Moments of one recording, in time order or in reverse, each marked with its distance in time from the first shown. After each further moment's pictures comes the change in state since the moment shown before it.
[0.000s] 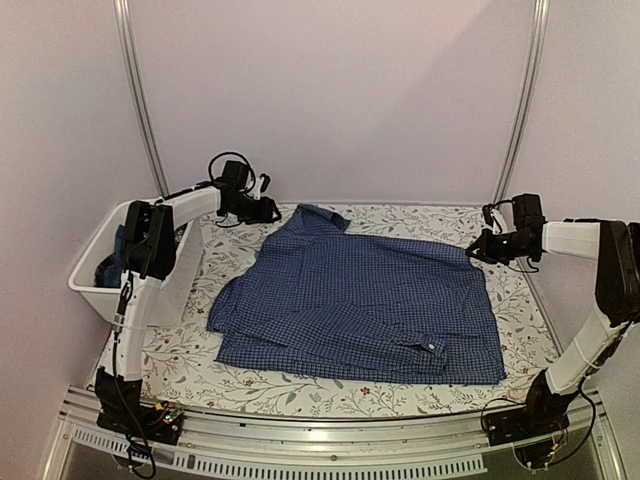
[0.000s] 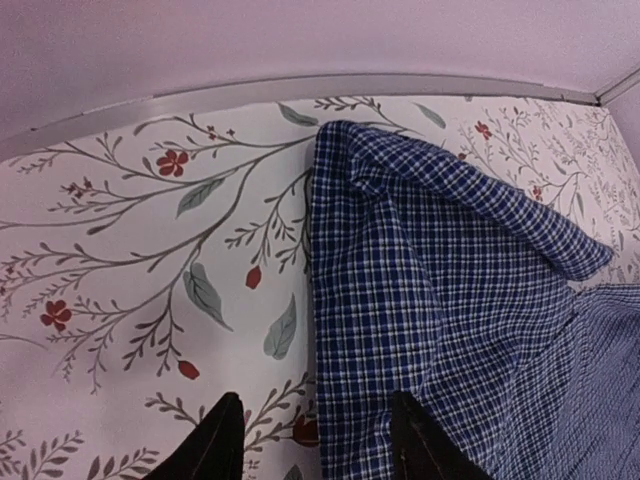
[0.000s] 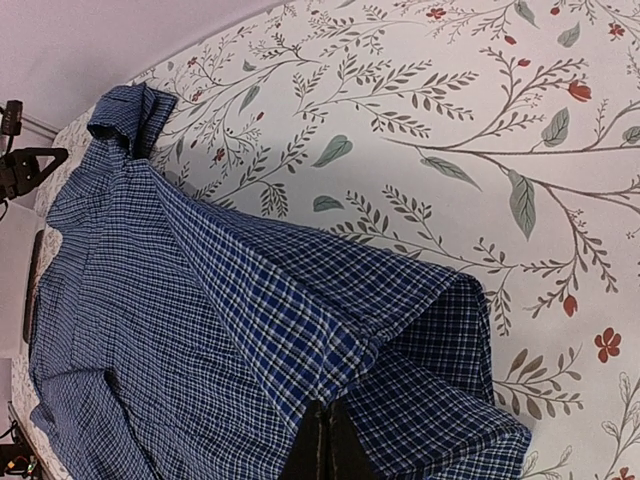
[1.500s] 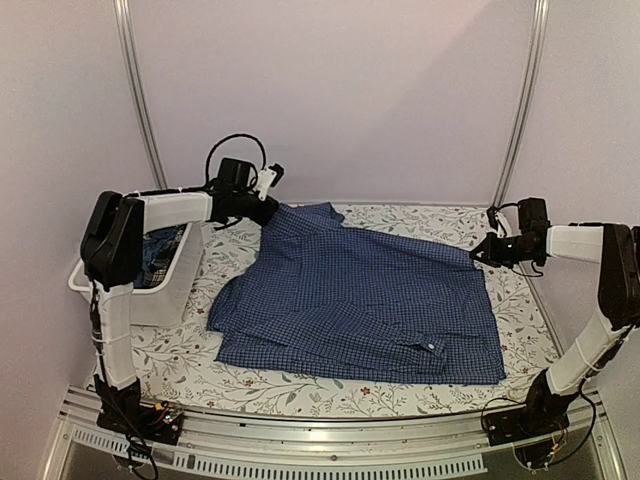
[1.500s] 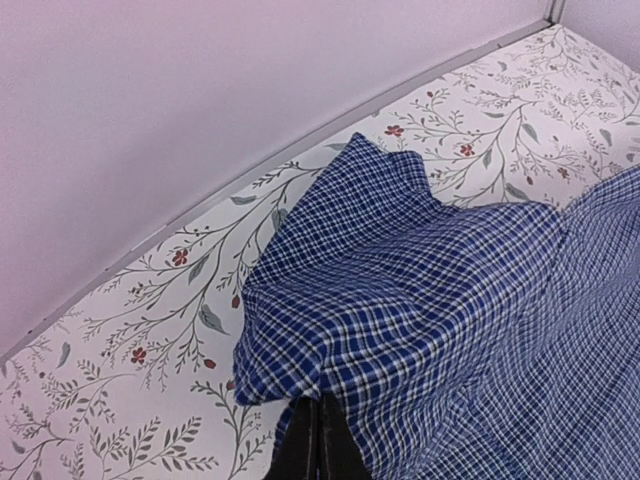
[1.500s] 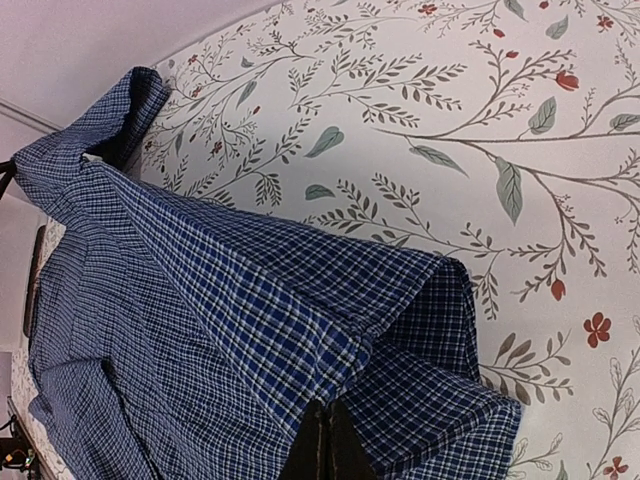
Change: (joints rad) left arm -0.126 -0.383 -0.522 0.331 -0.202 0.369; right arm -0.032 -0.019 -0.032 0.013 -0.028 -0.026
